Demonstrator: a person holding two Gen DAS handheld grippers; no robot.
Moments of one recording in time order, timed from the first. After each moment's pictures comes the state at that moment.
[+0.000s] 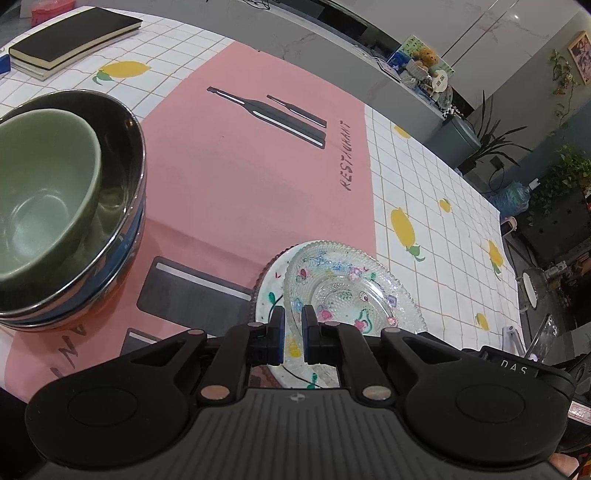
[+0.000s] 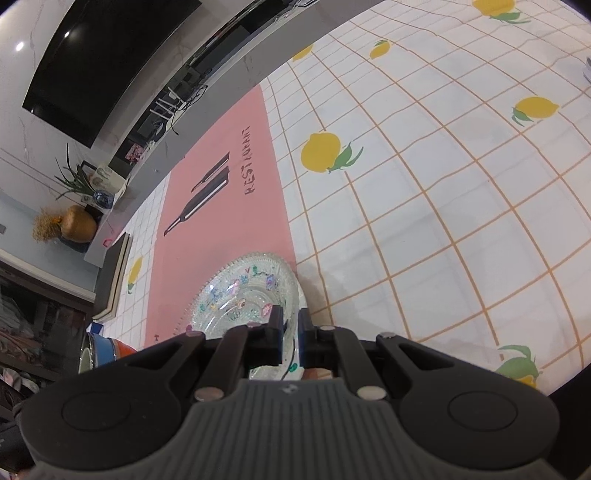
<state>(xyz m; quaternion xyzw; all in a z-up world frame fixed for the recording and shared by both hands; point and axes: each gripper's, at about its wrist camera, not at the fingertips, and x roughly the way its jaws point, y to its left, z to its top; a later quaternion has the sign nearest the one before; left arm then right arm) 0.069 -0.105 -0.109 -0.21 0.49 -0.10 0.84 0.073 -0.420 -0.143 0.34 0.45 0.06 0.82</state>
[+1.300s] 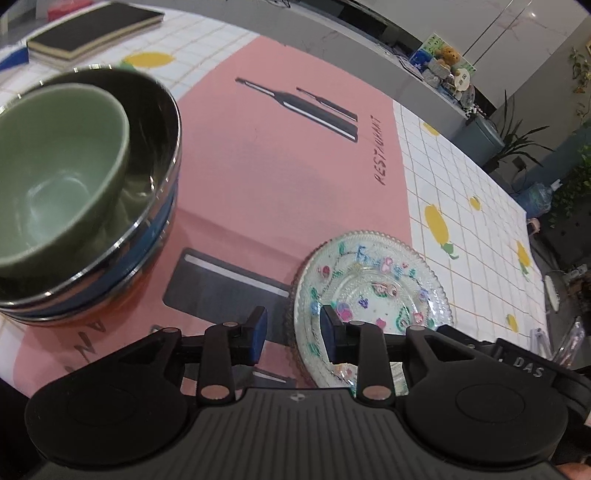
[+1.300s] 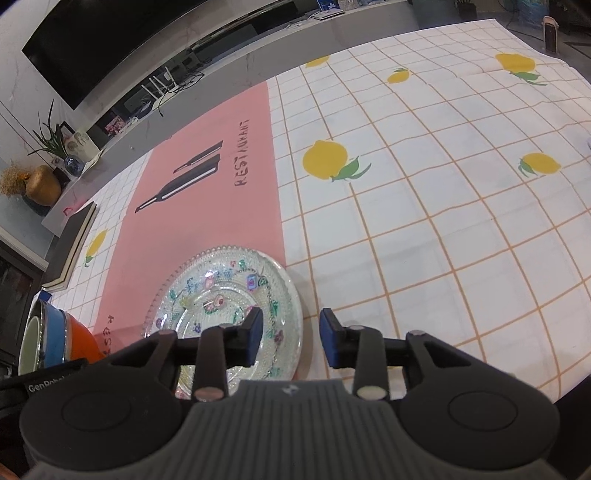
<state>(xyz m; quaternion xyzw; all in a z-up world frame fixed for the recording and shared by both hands) 0.072 -0.098 -0.126 -0.20 0.50 -0.07 0.84 0.075 -0.385 -0.139 0.24 0.45 0.02 0.86</state>
